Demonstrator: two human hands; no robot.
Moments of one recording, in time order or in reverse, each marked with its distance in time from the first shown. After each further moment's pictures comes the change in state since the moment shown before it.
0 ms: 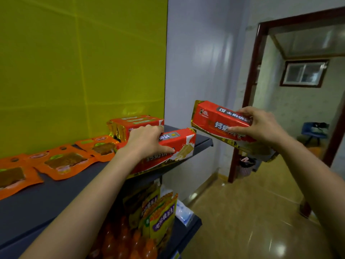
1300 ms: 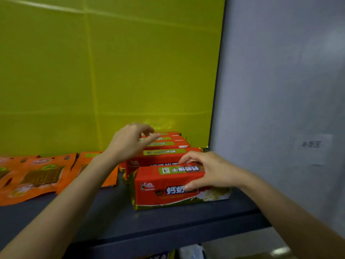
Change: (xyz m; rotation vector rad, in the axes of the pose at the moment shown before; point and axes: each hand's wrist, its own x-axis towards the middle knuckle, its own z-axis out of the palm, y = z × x) left_hand 0.188 -0.054 0.087 -0.025 0.285 -0.456; right_hand 0.259 0.030 0.220 0.390 -0.892 -0.855
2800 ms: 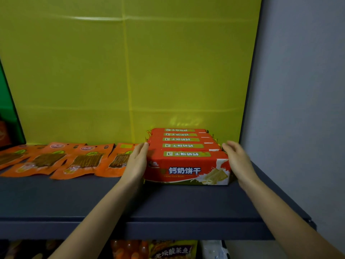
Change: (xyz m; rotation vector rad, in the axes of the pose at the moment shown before) left_hand -0.074 -0.002 0.027 -0.960 0.234 -0.771; right_hand 0.036 0.027 0.027 0.705 0.578 0.323
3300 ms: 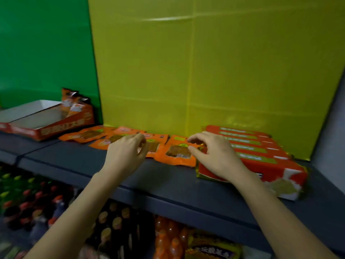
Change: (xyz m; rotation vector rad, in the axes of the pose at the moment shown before) left_hand -0.043 0.023 -0.150 1.350 0.442 0.512; right_hand -0.054 -0.071 0.132 -0.578 -0.408 -0.846
